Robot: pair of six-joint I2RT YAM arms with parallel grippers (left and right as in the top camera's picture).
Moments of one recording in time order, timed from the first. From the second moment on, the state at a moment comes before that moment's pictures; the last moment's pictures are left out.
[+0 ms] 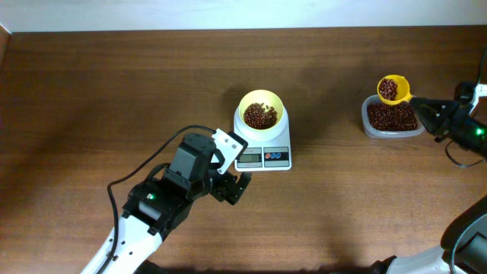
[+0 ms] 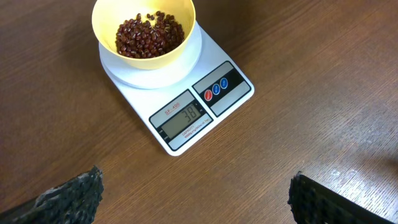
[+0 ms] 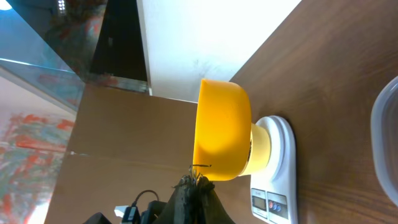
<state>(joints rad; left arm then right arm) -0.53 1.07 0.86 -0.61 0.12 0.08 -0.66 1.77 1.25 -0.76 -1.51 0.07</state>
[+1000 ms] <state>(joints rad) -0.53 1.07 0.86 -0.61 0.12 0.08 0.00 1.77 1.24 -0.11 -1.17 0.69</state>
